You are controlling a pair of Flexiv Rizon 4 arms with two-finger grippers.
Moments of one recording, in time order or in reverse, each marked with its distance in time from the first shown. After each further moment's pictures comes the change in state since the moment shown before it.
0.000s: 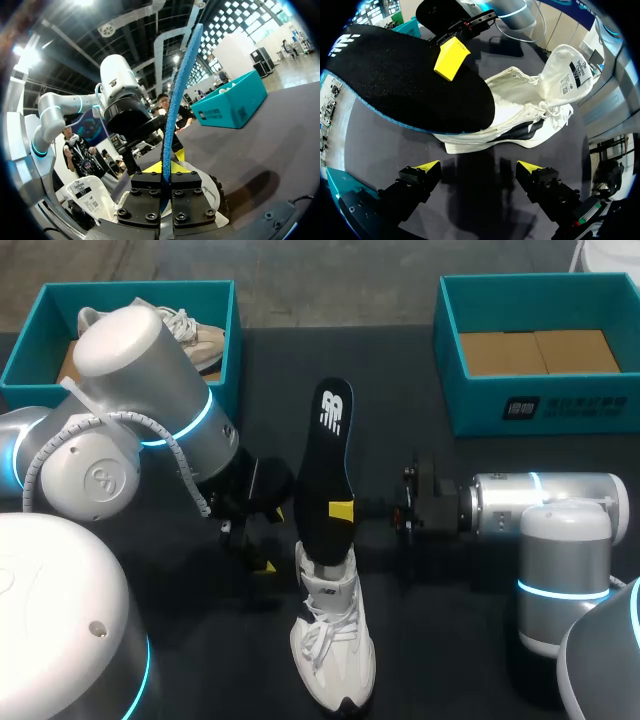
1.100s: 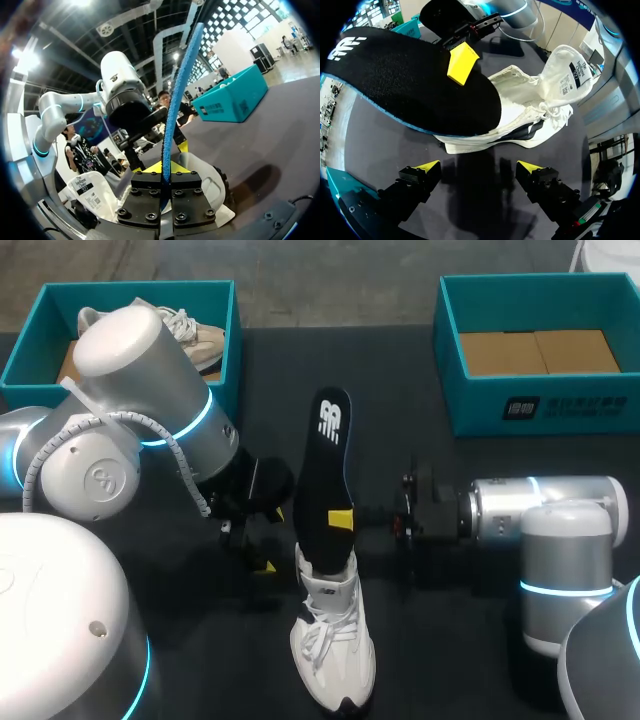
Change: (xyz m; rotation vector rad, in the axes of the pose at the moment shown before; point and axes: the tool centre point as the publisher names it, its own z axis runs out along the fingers) left arm 0.000 0.000 0.000 0.000 0.000 0.000; right arm 0.004 -0.012 0.000 0.023 0.011 0.022
